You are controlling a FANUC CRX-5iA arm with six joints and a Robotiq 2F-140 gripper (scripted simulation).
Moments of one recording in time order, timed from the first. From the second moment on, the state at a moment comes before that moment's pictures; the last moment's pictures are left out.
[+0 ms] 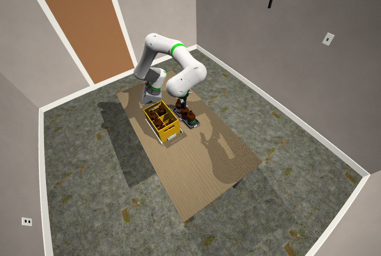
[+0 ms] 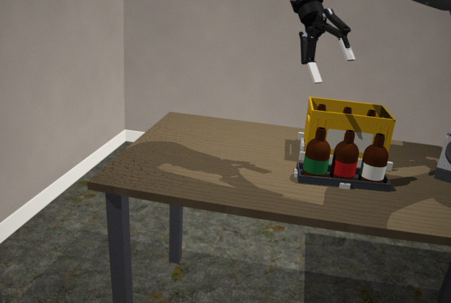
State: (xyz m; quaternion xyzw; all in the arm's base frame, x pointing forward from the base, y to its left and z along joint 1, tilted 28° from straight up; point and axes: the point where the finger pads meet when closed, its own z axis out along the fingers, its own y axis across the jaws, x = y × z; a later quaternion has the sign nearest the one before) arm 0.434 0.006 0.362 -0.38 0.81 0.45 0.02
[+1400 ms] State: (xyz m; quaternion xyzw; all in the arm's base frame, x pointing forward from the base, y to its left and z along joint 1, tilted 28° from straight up) arm 0.378 -0.196 0.166 0.32 0.91 0.24 0.00
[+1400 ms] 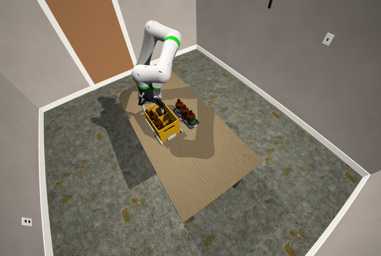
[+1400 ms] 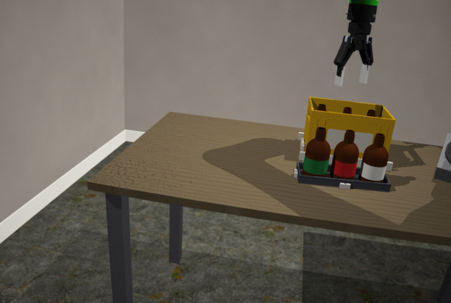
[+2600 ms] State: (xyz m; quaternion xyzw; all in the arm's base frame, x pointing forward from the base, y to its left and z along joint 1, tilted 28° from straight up) arm 0.376 -0.199 0.163 0.33 0.91 0.24 0.01
